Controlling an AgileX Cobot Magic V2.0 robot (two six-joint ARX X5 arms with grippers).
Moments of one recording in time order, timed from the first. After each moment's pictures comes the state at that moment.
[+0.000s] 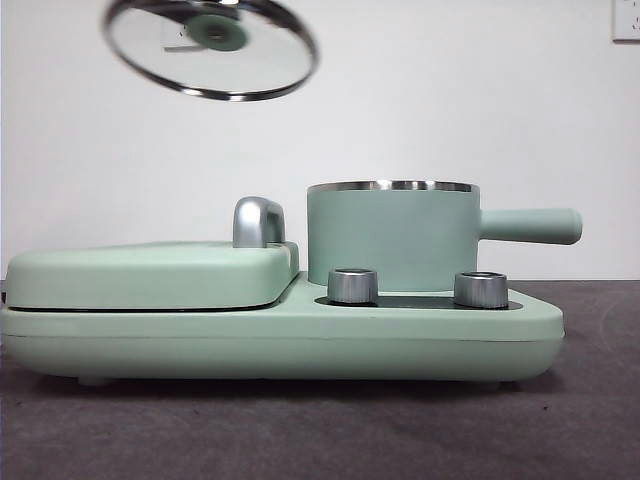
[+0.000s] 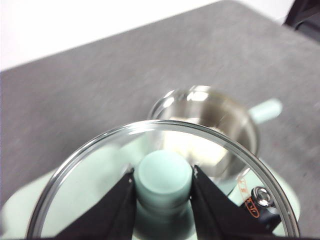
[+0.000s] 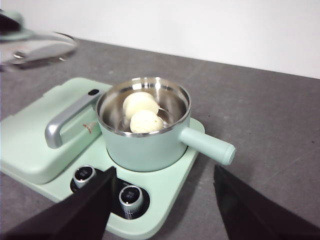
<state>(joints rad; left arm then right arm) -0.56 1.21 1.18 -0.39 0.13 0.00 0.49 0.31 0.70 -0.64 0.00 0.09</state>
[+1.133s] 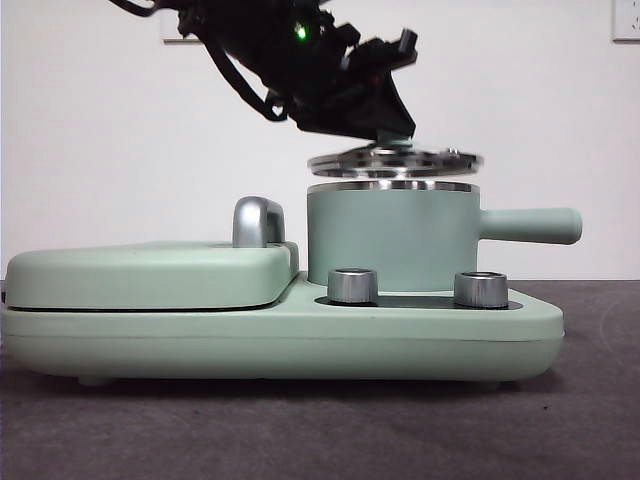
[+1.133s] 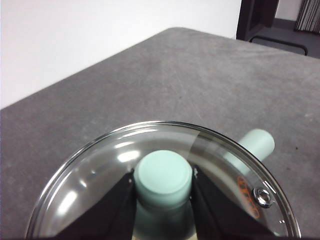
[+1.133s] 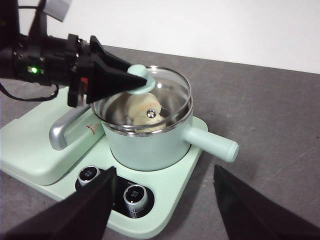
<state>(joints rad) -0.72 1.70 1.18 0.25 0.13 0.11 0.49 0.31 0.70 -0.65 0.00 0.12</state>
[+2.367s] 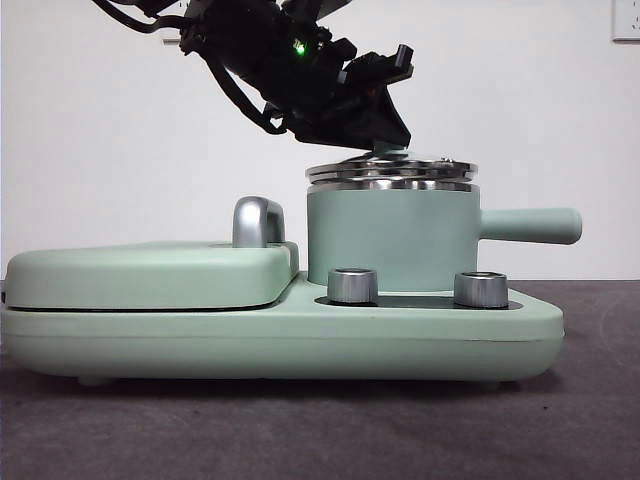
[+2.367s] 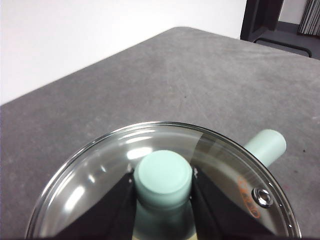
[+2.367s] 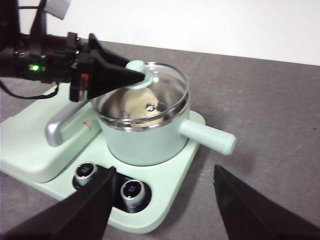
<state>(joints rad) -0.71 1.73 1.18 0.28 0.14 0.09 0.49 0.31 0.70 -0.67 0.02 0.14</state>
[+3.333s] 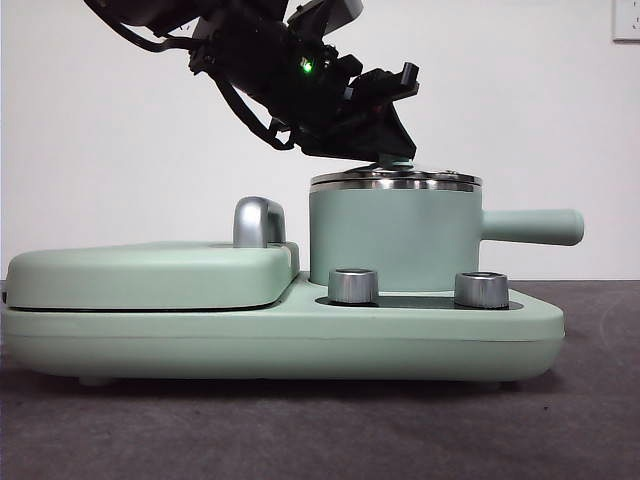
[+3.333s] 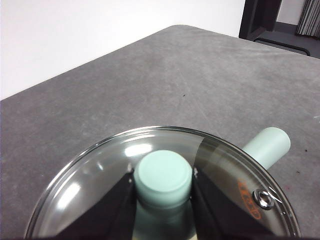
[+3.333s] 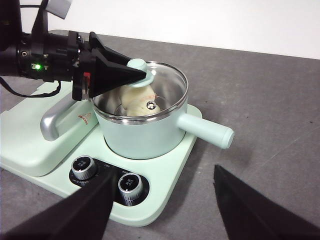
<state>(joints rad) -0.71 1.77 1.18 0.32 0.15 0.09 0.49 0.31 0.70 -0.69 0.03 0.14</state>
